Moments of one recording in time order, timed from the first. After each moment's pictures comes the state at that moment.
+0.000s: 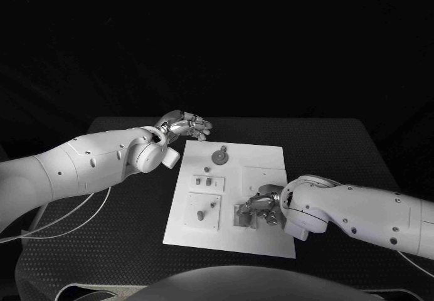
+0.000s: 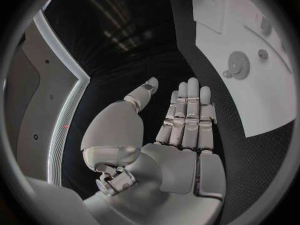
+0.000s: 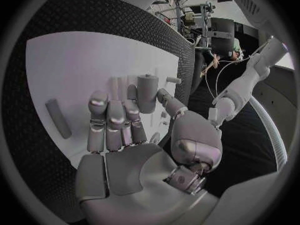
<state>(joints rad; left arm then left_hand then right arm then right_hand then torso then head) 1.17 -0.72 -0.11 1.19 -0.30 -0.16 0.26 1.00 -0.08 0.52 -0.21 0.06 0.82 0.19 0.27 0.54 1.08 0.11 0.30 0.24 1.01 0.07 0.52 0.58 0.02 0.74 -0.04 0.52 1.26 1.13 -0.65 -0.25 1.55 -0.82 -0.07 -0.57 0.64 -0.13 0.72 -0.20 0.05 1.03 0.09 0.32 0.55 1.11 -0.02 1.27 1.15 1.24 -0.11 1.34 1.11 0.22 1.13 -0.03 1.06 1.31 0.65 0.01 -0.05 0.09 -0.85</state>
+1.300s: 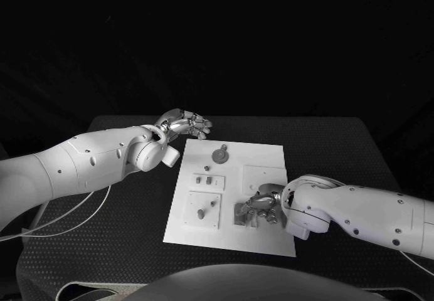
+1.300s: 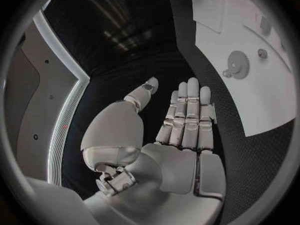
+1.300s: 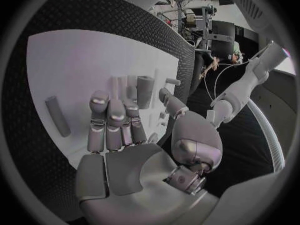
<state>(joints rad) 1.17 -0.72 -0.11 1.19 -0.30 -0.16 0.26 1.00 -0.08 0.52 -0.21 0.06 0.82 0.19 0.27 0.54 1.08 0.11 0.30 0.25 1.01 0.07 0.52 0.58 0.02 0.74 -0.04 0.52 1.26 1.12 -0.67 -0.24 1.56 -0.86 -0.06 -0.55 0.62 -0.17 0.67 -0.24 0.05 1.00 0.10 0.30 0.55 1.04 -0.01 1.22 1.14 1.22 -0.11 1.31 1.11 0.23 1.12 -0.03 1.06 1.31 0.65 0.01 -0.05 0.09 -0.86</state>
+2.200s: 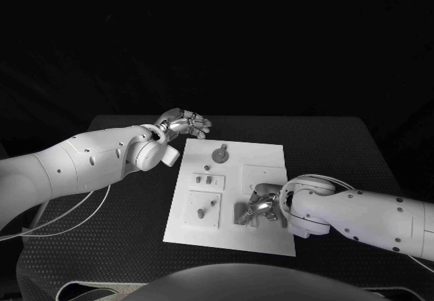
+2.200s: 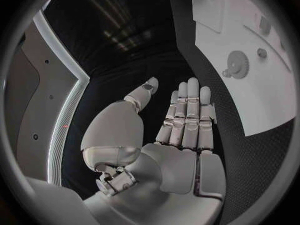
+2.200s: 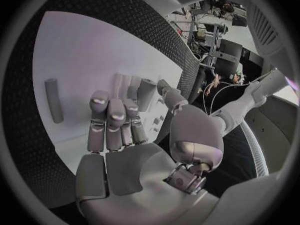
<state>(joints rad) 1.17 -0.72 -0.11 1.19 -0.30 -0.16 0.26 1.00 -0.08 0.52 -0.21 0.06 0.82 0.19 0.27 0.54 1.08 0.11 0.30 0.25 1.01 0.07 0.52 0.58 0.02 0.74 -0.04 0.52 1.26 1.12 -0.66 -0.25 1.58 -1.06 -0.03 -0.52 0.79 -0.19 0.57 -0.25 0.05 1.01 0.09 0.31 0.57 1.08 -0.01 1.23 1.17 1.22 -0.11 1.29 1.13 0.23 1.11 -0.03 1.06 1.31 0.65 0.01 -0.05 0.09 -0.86</state>
